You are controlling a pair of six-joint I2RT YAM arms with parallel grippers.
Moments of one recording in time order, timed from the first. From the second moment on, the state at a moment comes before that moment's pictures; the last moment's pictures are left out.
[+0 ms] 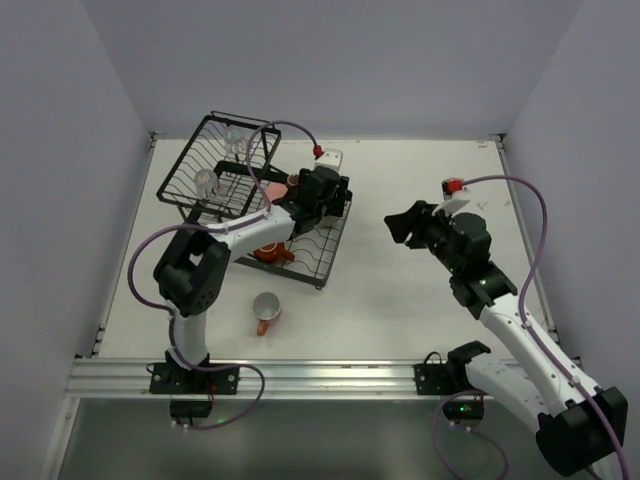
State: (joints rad) left arm -0.71 1.93 1.39 -0.05 -0.40 -0.27; right arm 0.38 0.86 0.67 -0.04 -0.07 0.50
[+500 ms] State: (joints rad) left arm -0.76 1.37 1.23 0.06 -0.27 -0.35; right arm 0.38 0.86 0.54 0.36 -0.36 0.89
